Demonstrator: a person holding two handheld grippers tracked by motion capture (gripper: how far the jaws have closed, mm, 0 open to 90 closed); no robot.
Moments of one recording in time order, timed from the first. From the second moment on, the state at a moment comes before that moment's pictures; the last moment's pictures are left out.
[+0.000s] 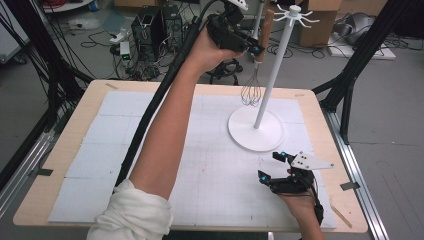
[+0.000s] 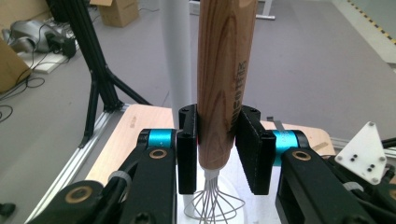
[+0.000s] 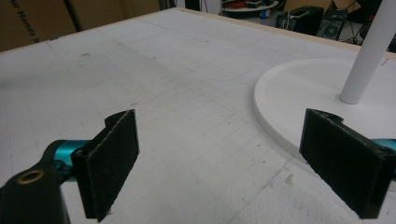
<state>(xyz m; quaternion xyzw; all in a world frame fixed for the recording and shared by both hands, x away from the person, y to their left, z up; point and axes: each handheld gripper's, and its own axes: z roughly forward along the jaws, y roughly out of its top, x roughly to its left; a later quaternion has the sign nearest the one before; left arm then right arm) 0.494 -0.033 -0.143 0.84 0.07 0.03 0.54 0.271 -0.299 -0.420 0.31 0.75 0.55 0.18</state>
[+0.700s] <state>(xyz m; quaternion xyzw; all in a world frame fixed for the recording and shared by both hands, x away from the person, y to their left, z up) 0.499 -0.041 -0.147 0.84 0.07 0.04 0.53 0.271 -0.300 -0.421 0.31 0.76 0.55 0.17</state>
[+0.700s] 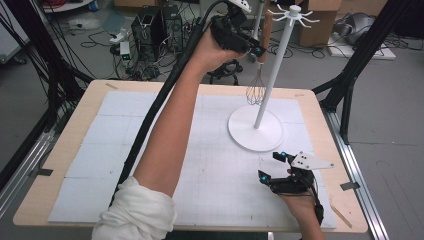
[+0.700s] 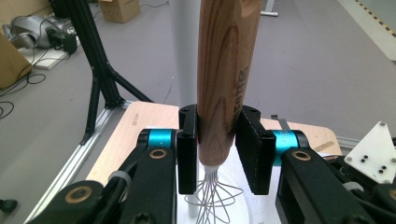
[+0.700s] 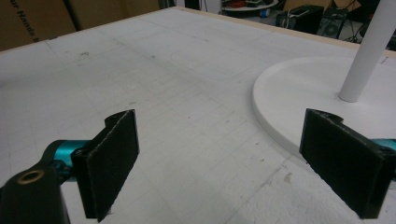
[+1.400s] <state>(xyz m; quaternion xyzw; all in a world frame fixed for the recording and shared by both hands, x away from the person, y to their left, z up) 0.501 -0.054 -0.146 0.85 0.07 0.03 0.51 0.271 -0.300 -0.421 0.31 0.76 0.55 0.17</state>
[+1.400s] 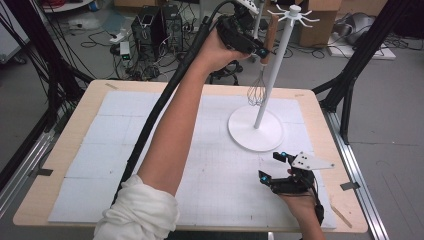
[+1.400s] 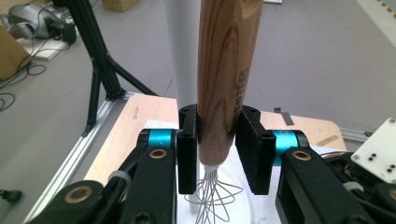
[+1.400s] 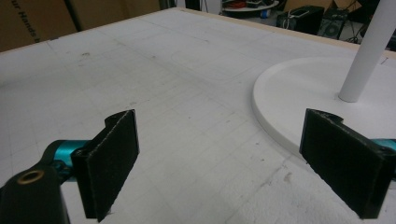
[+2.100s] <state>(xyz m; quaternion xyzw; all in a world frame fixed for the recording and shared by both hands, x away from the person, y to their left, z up) 0.507 -0.065 -0.146 0.86 0.07 0.03 0.50 0.271 -0.303 -0.422 0.32 0.75 0.55 0.17</state>
